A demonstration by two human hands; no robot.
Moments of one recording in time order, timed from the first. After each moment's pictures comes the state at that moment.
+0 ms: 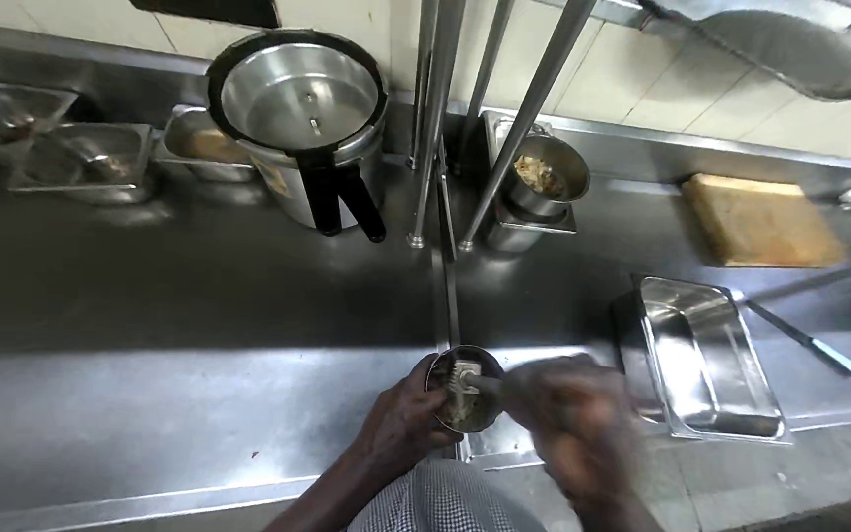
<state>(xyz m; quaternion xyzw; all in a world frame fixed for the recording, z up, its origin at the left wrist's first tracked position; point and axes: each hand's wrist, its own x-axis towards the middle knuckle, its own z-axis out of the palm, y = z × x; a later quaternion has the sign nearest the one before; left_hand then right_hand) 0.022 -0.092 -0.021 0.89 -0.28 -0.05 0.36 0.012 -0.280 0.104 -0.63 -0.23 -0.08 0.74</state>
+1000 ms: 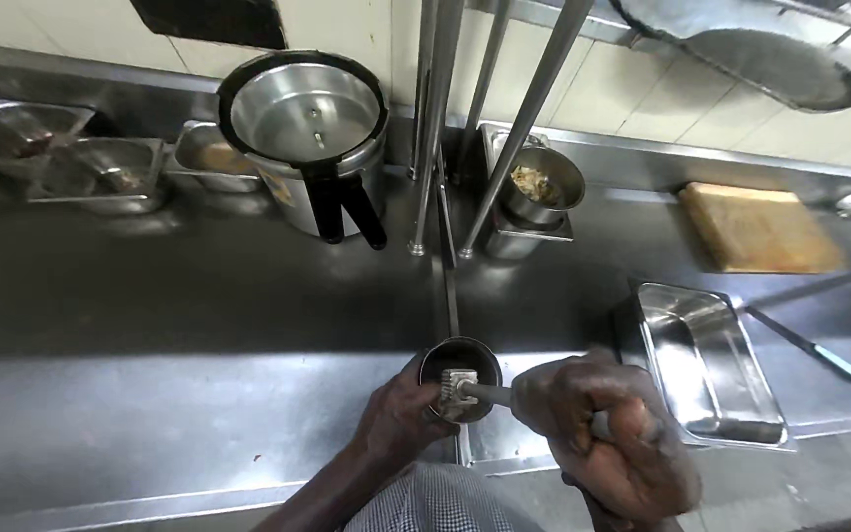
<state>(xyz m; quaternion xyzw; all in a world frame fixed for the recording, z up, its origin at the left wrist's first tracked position) 0.023 -0.090 -0.019 0.89 -0.26 0.02 0.38 0.007 -0.289 0.135 -0.56 -0.27 -0.03 0.79</state>
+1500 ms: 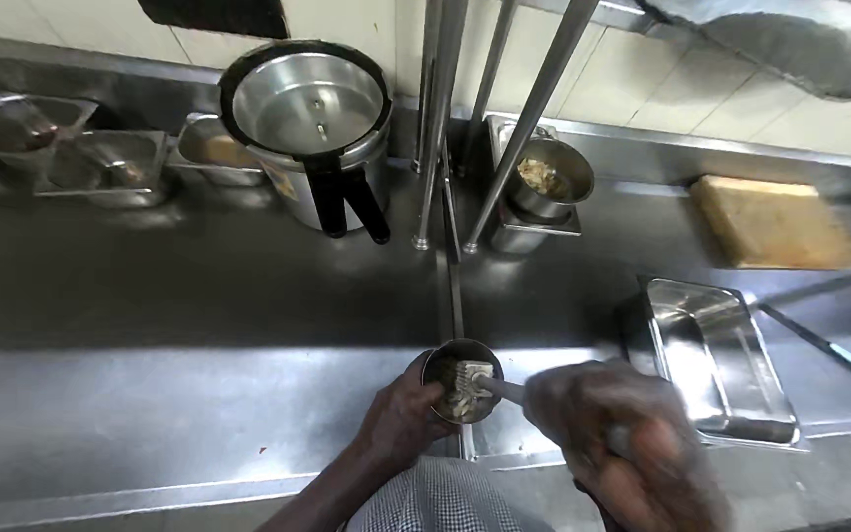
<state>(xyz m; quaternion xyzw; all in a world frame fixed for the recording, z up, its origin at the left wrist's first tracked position) 0.021 -0.088 -0.018 0.90 -0.24 -0.05 0.37 0.001 -0.291 0.131 -0.61 -0.26 -0.04 0.75</state>
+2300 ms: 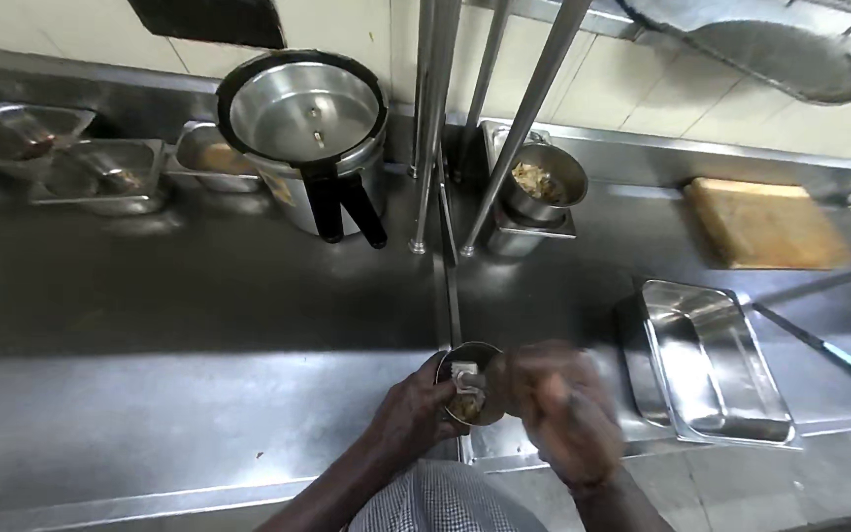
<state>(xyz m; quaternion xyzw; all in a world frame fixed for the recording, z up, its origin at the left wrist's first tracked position) 0.033 -0.101 -0.018 0.87 -0.30 -0.06 0.38 0.025 -0.274 0.117 -0.61 -0.26 -0.04 0.75</state>
